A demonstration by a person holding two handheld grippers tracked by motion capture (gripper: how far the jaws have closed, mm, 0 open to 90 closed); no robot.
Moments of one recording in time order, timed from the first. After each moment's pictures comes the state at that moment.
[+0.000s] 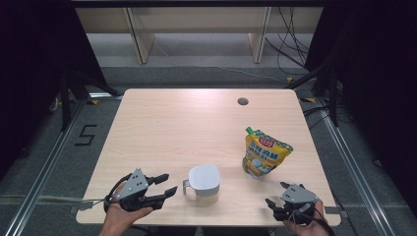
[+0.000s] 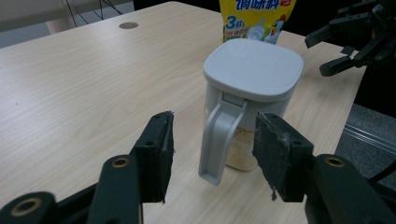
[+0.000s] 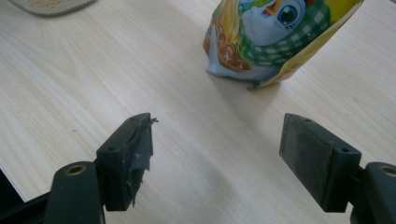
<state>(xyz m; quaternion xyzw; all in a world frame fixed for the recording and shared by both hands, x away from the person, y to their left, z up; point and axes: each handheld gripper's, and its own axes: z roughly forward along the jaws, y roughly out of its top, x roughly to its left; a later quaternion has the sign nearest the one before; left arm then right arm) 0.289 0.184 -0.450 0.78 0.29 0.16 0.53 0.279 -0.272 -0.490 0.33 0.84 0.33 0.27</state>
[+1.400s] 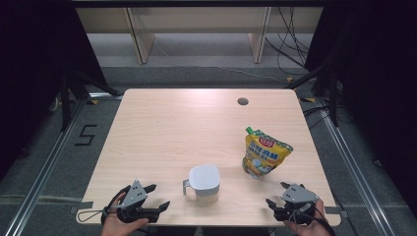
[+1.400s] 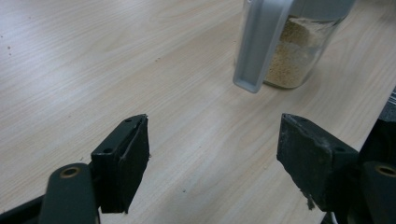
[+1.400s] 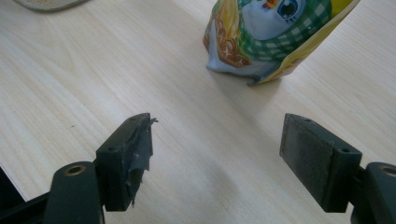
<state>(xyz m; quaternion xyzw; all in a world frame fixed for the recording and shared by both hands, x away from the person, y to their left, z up) 0.284 0.201 -0.501 0.81 0.33 0.17 0.45 0.280 -0.274 -0.491 0.33 0.85 0.33 0.26</state>
